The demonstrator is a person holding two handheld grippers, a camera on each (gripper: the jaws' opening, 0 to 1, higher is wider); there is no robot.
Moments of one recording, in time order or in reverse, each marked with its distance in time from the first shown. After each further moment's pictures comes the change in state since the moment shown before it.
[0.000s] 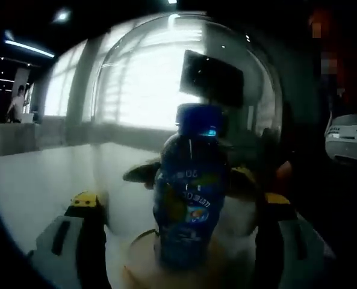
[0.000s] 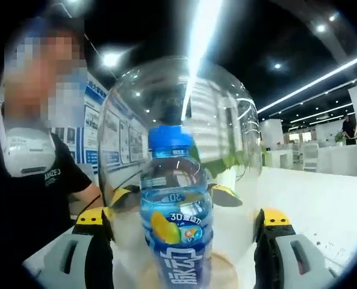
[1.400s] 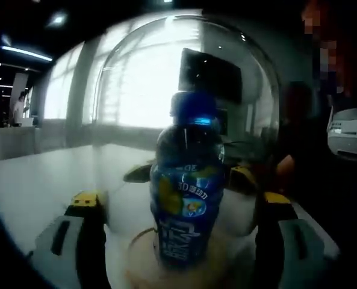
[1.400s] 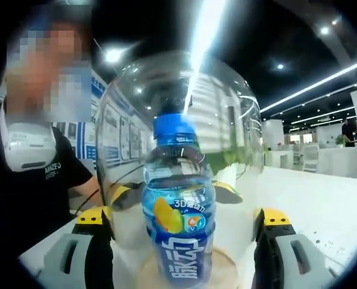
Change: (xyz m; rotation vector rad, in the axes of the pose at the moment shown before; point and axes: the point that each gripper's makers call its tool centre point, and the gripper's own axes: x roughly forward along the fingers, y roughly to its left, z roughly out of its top) left arm 0.002 -0.002 -0.006 0.031 -0.001 0.005; right arm -0.003 0.005 -0.008 -0.023 0.010 0.002
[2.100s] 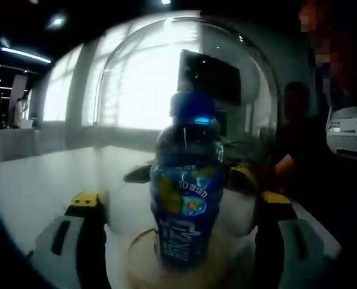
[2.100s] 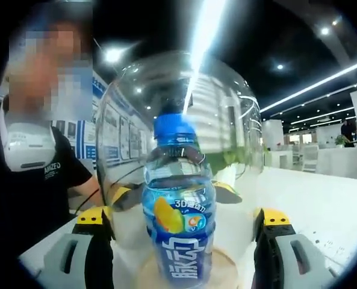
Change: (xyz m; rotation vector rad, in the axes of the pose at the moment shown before) left arm -0.001 0.000 0.000 0.010 -0.009 -0.005; right arm -0.001 -0.001 0.001 -0.003 0.002 -0.005
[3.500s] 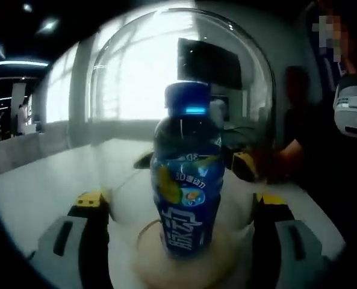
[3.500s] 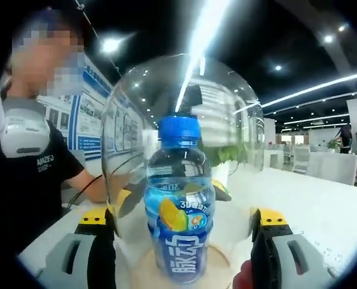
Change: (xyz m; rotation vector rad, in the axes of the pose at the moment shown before) left arm -0.007 -0.001 -0.007 0.054 0.093 0.040; right arm -0.007 0.004 0.001 -0.037 0.045 -0.087
